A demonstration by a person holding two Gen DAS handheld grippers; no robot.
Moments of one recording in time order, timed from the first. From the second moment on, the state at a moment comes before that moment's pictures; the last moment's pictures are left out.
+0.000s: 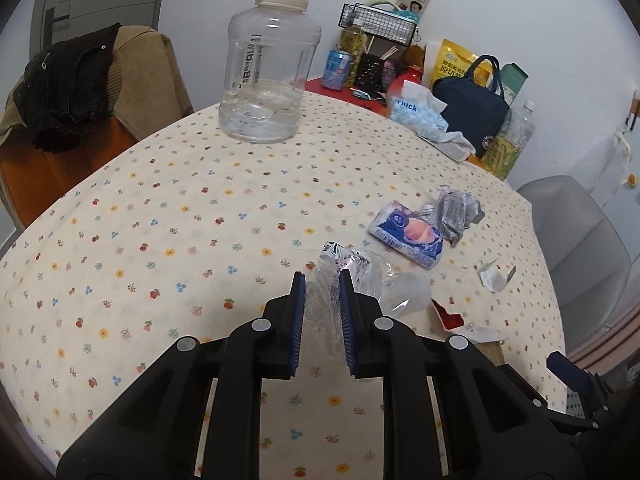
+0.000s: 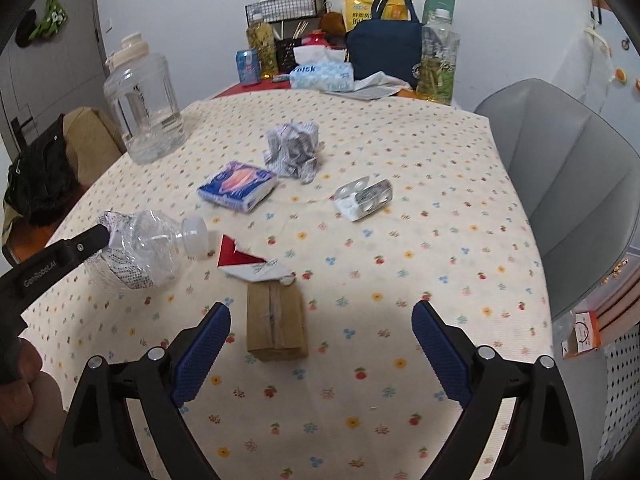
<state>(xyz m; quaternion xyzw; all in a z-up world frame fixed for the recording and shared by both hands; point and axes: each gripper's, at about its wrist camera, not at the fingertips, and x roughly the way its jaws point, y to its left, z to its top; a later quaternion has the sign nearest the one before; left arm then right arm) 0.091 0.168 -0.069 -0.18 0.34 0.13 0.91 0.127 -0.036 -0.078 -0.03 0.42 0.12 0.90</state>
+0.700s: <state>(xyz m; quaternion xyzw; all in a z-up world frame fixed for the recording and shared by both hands) 0.082 0.125 -0.039 -0.17 0.32 0.07 0.93 0.105 -0.064 -0.047 -0.03 0.41 0.11 0.91</state>
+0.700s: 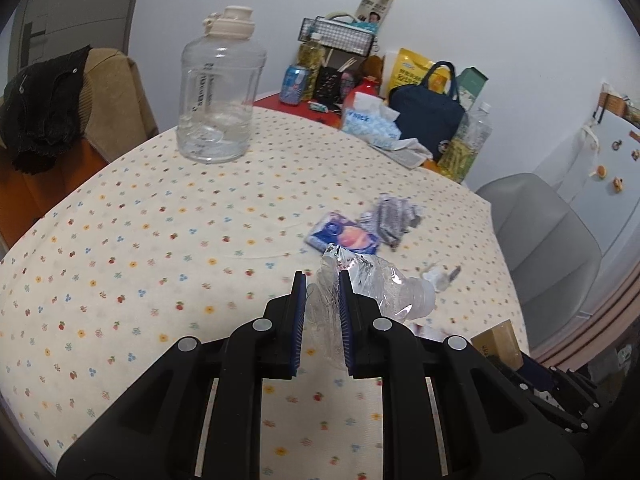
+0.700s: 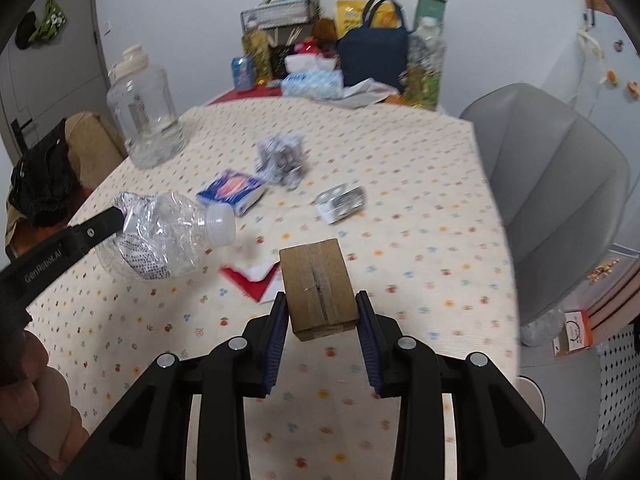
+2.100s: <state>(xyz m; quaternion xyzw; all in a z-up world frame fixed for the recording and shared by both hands) 0.100 -0.166 -0.015 -0.01 0.33 -0.18 0.93 0.029 -0.333 -0.017 0.11 0.34 -0.14 0.92</state>
